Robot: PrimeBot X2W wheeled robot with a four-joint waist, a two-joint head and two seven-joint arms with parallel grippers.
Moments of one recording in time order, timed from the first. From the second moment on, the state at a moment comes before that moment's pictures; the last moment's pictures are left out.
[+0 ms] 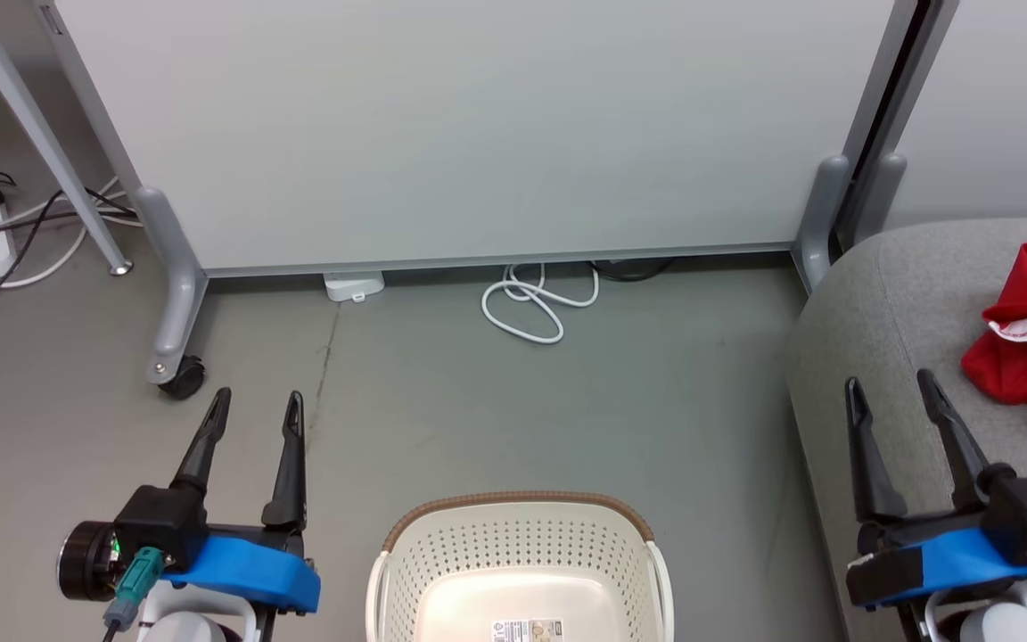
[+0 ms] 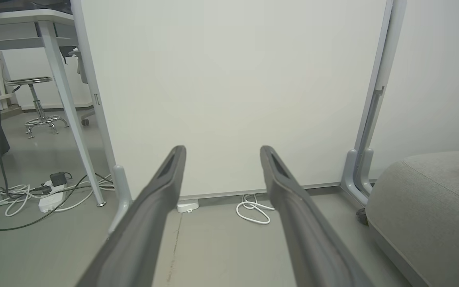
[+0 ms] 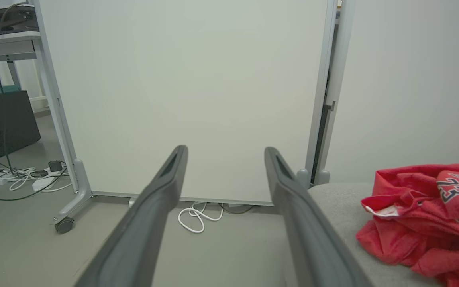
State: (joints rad) left arm -0.13 0.18 -0.17 0.28 -0.23 -0.06 -0.26; right arm -0.09 -0.08 -0.07 0.17 0.08 0.13 -0.26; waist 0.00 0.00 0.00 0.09
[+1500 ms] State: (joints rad) left arm -0.04 0.11 -0.07 0.31 -0.48 -0.10 -0.17; right arm 0.02 -0.05 -0.09 0.20 0.39 0.13 -0.18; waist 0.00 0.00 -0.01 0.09
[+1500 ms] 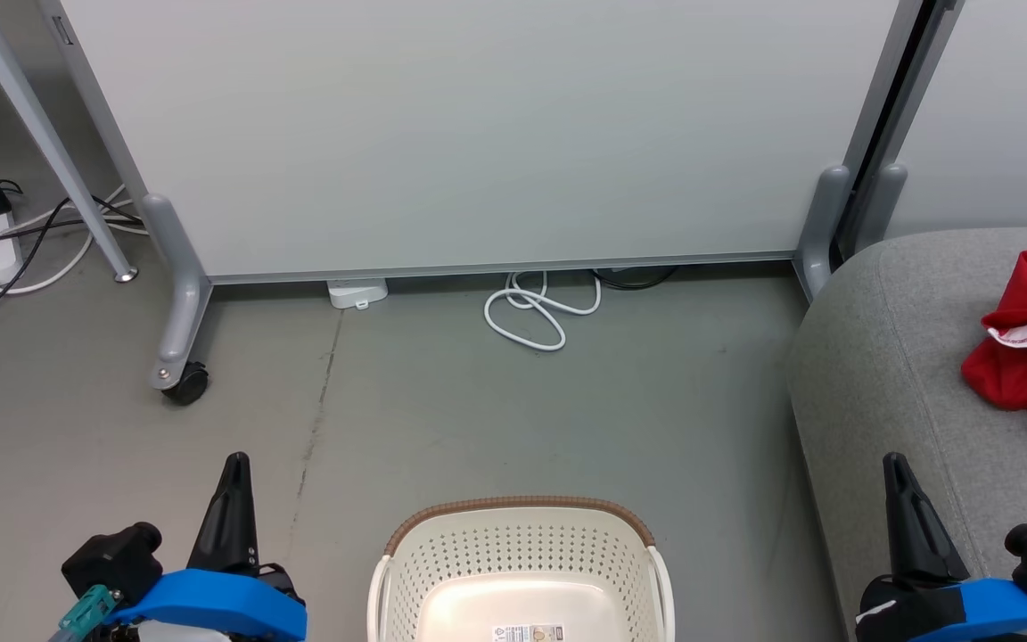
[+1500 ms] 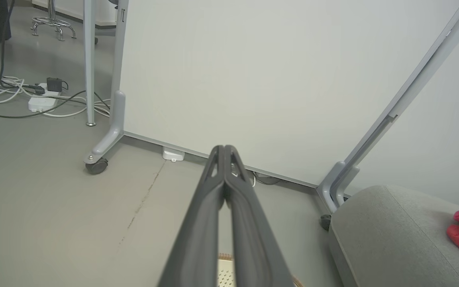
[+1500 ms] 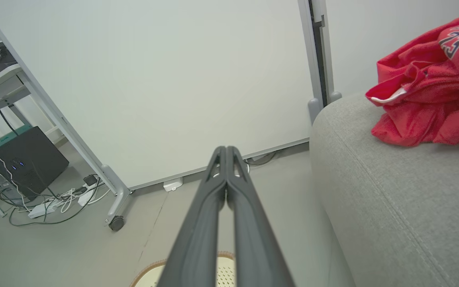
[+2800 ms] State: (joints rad) left arm -0.07 0.08 0.02 0.28 -1.02 -0.11 -0.04; right arm -0.03 -0.05 -0.10 0.22 0.97 0.13 -0.04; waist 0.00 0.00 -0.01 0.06
